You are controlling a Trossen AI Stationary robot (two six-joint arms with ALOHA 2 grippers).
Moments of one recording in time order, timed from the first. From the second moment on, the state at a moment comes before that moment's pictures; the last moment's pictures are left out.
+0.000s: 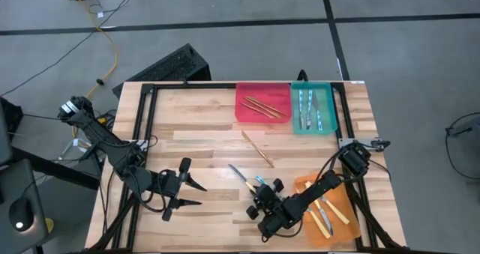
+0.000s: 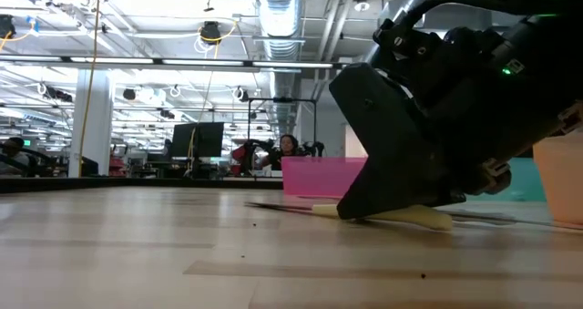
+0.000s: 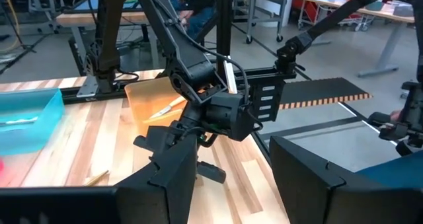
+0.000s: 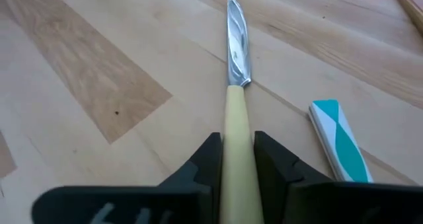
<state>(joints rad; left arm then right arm) -0.70 1.11 0.80 0.08 -0.44 -0.14 0.63 2.22 1.27 -0.36 0.89 1.36</state>
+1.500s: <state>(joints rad) -0.71 1.11 0.80 -0.01 -0.45 -0.14 0.48 1.84 1.27 -0.64 0.97 1.52</state>
